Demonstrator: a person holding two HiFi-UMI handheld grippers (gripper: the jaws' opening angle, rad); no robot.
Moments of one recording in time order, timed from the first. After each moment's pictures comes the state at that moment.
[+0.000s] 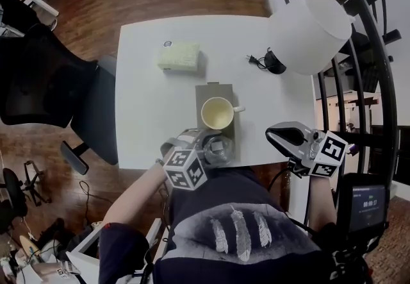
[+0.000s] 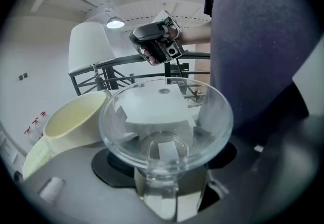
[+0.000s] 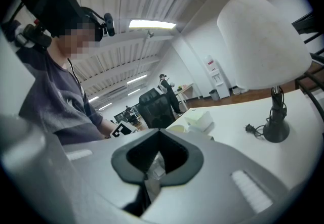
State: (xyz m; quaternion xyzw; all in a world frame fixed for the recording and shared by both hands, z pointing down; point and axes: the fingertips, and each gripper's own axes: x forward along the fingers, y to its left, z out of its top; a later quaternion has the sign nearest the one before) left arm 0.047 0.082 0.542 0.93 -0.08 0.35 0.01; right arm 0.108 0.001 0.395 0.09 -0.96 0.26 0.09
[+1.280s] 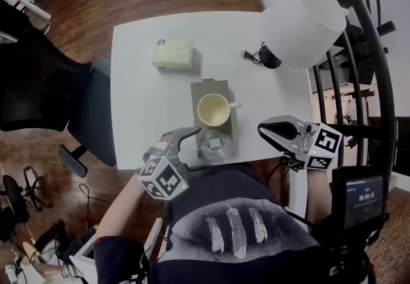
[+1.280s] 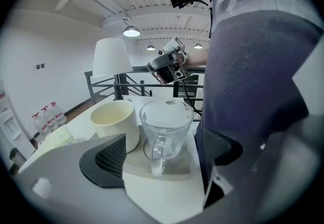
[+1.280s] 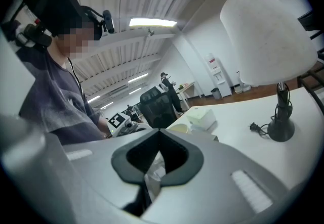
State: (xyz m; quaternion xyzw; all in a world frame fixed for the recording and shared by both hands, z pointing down) left arm 0.005 0.090 0.487 0.95 -0.13 0.29 0.05; right arm 0.096 0.002 0.394 0.08 -0.96 0.26 0.09
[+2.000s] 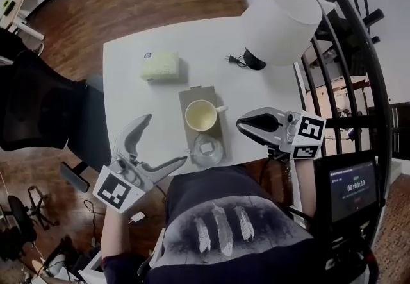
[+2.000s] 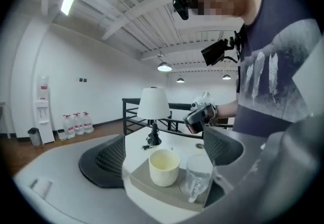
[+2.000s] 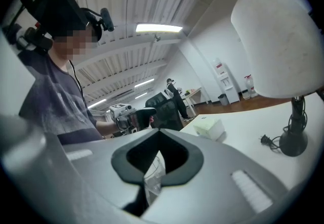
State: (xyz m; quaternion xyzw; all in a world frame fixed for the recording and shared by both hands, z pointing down) left arm -0.064 0.027 0.351 0.94 -0.32 0.10 0.09; right arm 0.074 -0.008 0.375 0.06 -0.97 0.24 0.05
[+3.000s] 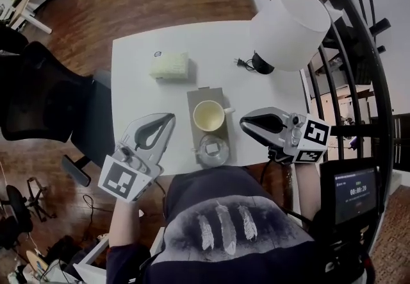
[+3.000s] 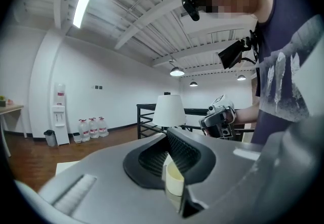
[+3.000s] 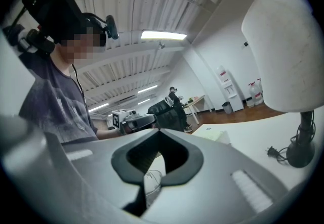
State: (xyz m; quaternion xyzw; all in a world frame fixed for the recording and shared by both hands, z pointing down) left arm -0.077 -0.010 0.331 0.91 -0.40 0.08 0.05; right arm 0.062 -0.013 0.347 0.06 -0.97 0.22 0.01
